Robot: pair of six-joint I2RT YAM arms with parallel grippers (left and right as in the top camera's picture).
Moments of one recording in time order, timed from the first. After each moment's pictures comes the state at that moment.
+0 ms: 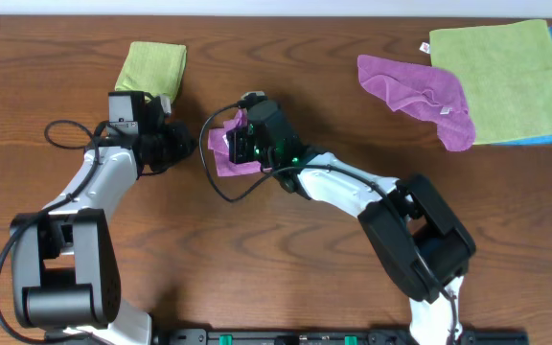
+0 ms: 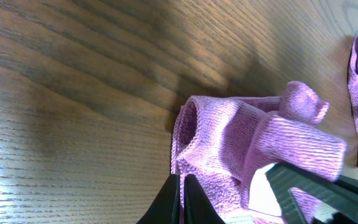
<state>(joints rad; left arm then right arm) 0.04 1.74 1.00 -0.32 0.50 -0.45 0.69 2.06 1.24 0.17 -0.16 0.58</state>
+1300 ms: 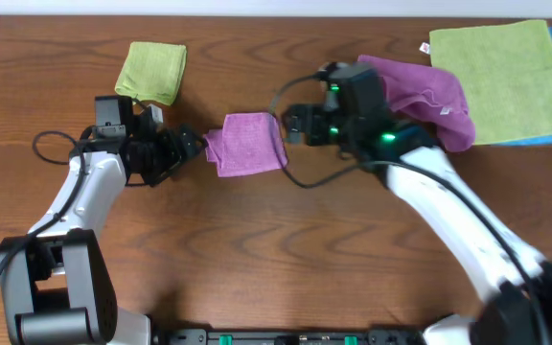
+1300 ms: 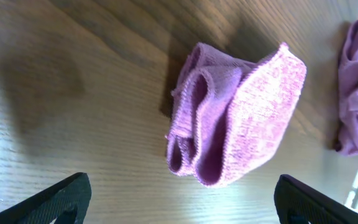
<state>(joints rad) 0.08 1.65 1.00 -0.51 0.58 -0.47 0.44 1.57 1.26 -0.50 -0.15 0.41</state>
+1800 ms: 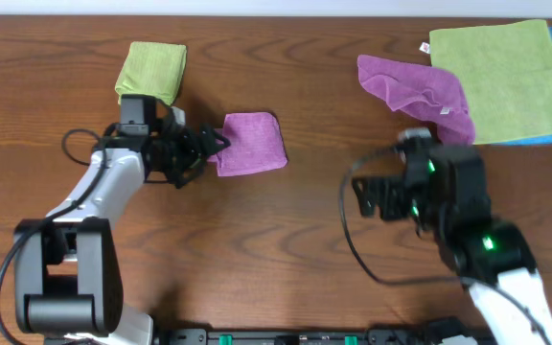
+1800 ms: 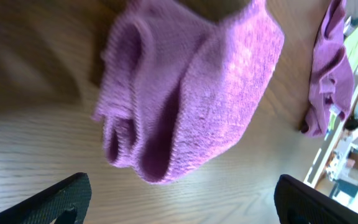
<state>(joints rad) -0.02 1.71 0.99 -0.45 0.66 -0.63 0.22 0.94 0.81 -0.69 -0.19 0.20</state>
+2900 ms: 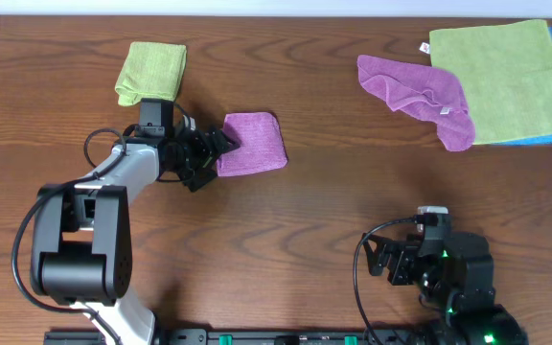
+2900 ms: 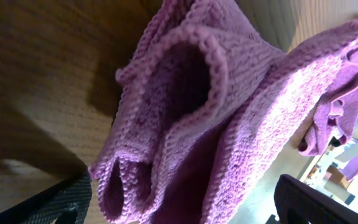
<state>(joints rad) -0.05 1.86 0.99 -0.31 0.68 -0.79 0.16 0.41 0.39 -0.75 -0.26 0.36</state>
